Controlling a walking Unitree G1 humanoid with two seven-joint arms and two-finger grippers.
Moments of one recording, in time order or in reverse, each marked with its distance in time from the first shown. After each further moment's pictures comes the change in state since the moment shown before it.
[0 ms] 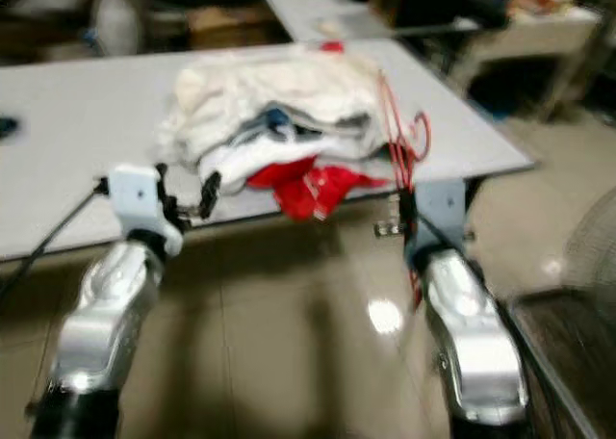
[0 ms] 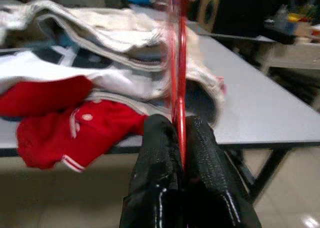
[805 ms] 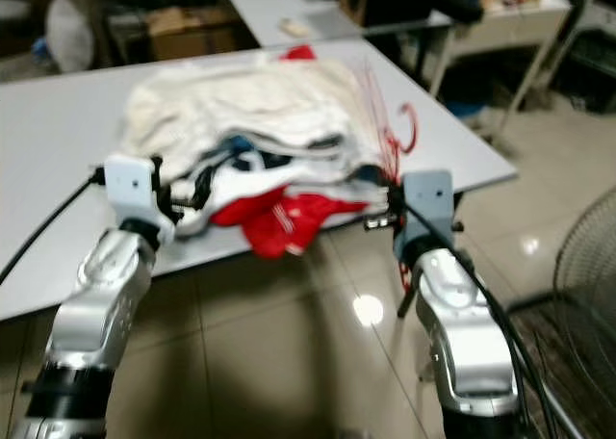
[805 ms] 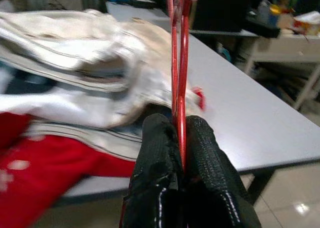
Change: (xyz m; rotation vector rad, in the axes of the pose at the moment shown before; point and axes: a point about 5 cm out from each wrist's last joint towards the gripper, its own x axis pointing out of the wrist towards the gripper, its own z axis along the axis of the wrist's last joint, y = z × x) left arm 0.021 0.006 0.012 0.034 -0.038 -0.049; right arm 0.003 0.008 0.005 0.017 -0.012 0.030
